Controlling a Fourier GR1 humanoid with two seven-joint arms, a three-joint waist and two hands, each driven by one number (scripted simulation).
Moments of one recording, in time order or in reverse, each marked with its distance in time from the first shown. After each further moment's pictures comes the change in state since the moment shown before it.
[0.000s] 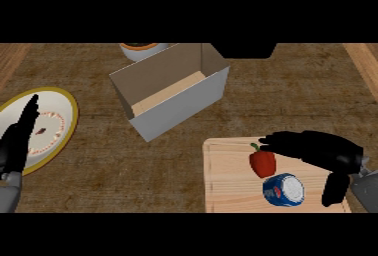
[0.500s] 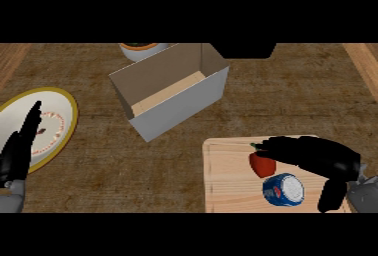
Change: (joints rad) left arm 0.055 -0.054 0.030 -0.061 -0.064 -0.016 0.007; right arm 0.060 0.056 -0.054 -0.076 0.057 0.052 0.003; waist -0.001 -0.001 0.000
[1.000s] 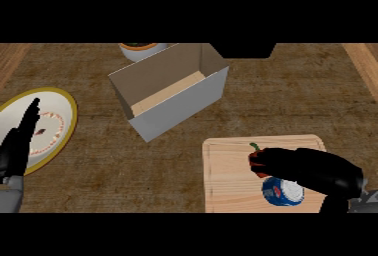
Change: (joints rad) left arm -0.031 -0.014 0.045 0.037 -0.026 -0.039 -0.013; right arm 0.079 0.012 0.000 -0.155 -0.017 0.043 0.035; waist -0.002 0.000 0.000
